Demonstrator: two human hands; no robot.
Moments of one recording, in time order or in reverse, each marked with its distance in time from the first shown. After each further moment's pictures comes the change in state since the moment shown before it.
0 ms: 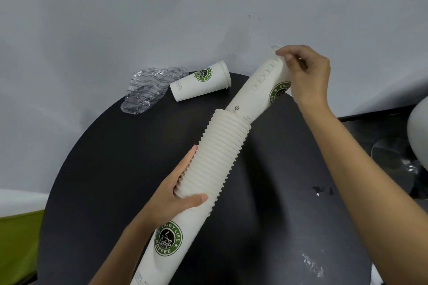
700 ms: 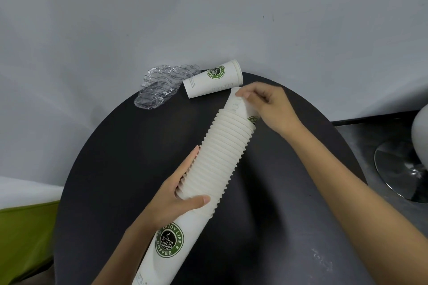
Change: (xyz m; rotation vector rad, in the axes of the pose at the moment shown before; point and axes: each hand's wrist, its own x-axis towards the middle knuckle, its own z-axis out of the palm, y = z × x) left_hand -0.028 -0.006 -0.019 -0.025 0.013 0.003; right_hand -0.061 -0.012 0.050 0.045 -0.518 0.088
